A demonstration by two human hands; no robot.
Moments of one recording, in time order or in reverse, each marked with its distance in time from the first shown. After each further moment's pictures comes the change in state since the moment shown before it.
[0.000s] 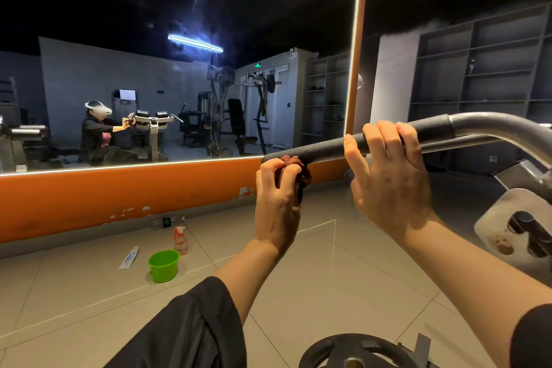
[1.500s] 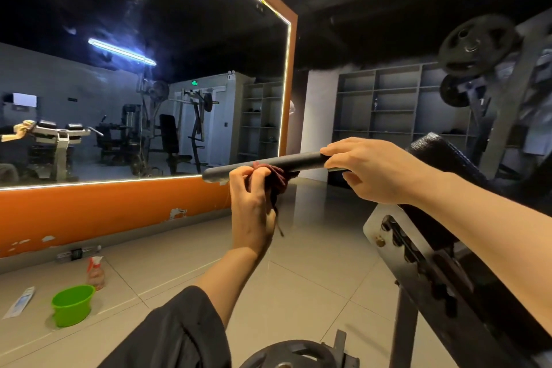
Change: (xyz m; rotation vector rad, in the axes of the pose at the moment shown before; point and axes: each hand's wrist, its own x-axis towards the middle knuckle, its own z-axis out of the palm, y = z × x) left_hand 0.024 0.088 -0.006 -0.249 0.053 -0.103; right_hand 0.055 0.113 -0.135 0.334 -0.712 -0.227
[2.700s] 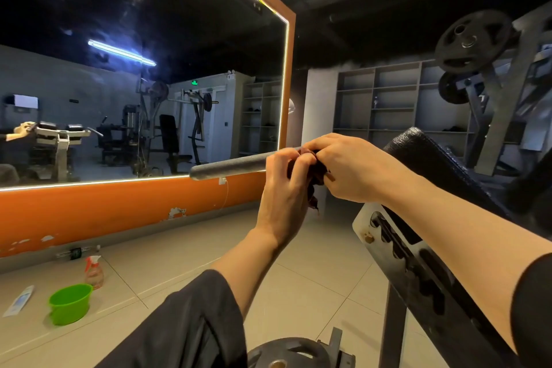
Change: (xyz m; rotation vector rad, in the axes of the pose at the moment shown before) left_hand 0.020 0.064 0.027 -0.025 -0.045 0.287; right_hand -0.001 -0.002 0.006 0.131 0.033 0.061
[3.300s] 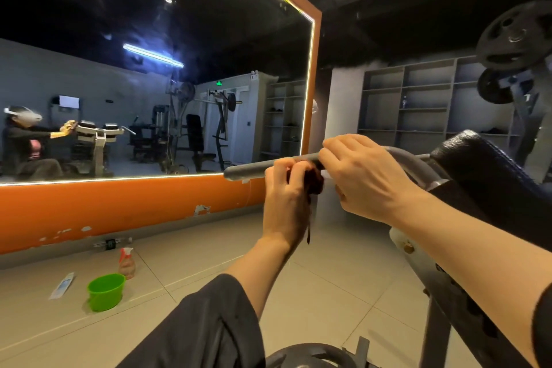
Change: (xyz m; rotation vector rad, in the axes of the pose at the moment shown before) left_hand -0.019 -0.041 -0.020 0.094 -0.013 -0.275; right_hand 0.023 -0.024 0.035 -0.292 0.267 -0.147
